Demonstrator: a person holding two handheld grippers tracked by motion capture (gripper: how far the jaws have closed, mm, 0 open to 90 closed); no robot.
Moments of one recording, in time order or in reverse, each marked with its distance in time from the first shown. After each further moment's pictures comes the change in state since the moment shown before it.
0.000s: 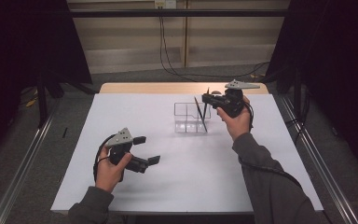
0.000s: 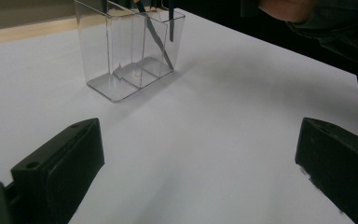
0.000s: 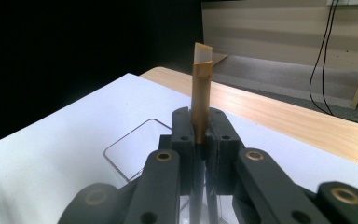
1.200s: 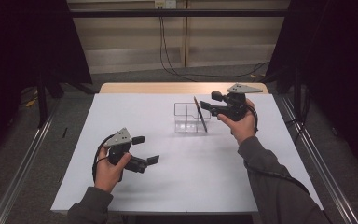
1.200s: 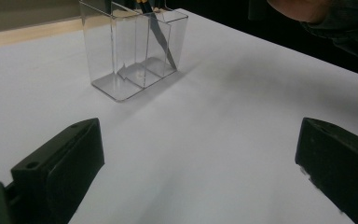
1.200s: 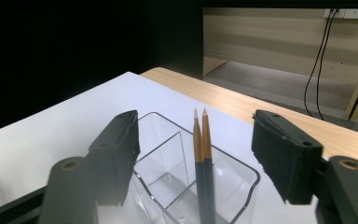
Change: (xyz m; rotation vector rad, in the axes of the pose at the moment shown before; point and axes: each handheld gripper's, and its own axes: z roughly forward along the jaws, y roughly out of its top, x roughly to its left) left arm 0.000 0.000 -0.003 0.002 0.013 0.007; right arm 0.003 -0.007 -0.012 -0.020 -0.008 -0.057
